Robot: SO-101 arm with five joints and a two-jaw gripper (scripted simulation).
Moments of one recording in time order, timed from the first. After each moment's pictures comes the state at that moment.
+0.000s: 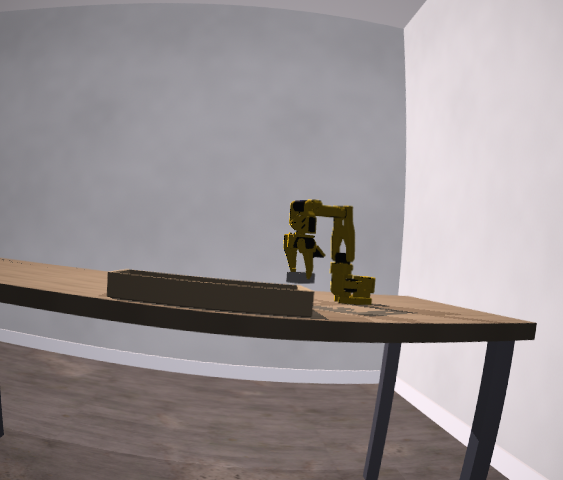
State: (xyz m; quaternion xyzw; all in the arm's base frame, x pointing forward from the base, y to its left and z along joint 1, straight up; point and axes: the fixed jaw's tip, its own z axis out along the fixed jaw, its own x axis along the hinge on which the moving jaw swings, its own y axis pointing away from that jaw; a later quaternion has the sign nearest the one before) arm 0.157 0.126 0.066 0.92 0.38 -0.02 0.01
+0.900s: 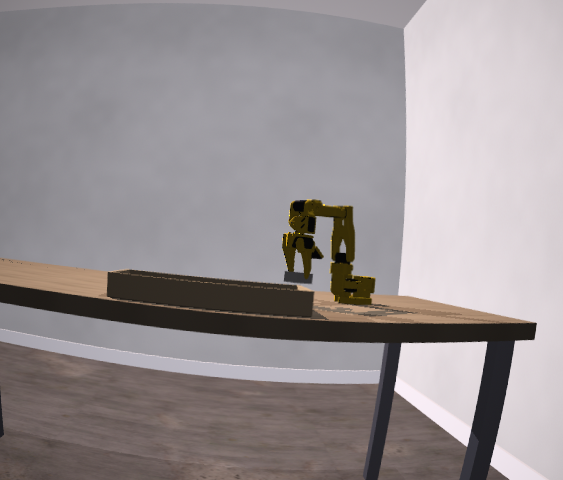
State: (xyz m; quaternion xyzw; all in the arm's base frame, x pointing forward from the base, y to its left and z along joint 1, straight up) arm 0.162 0.132 0.066 0.92 0.38 0.01 0.00
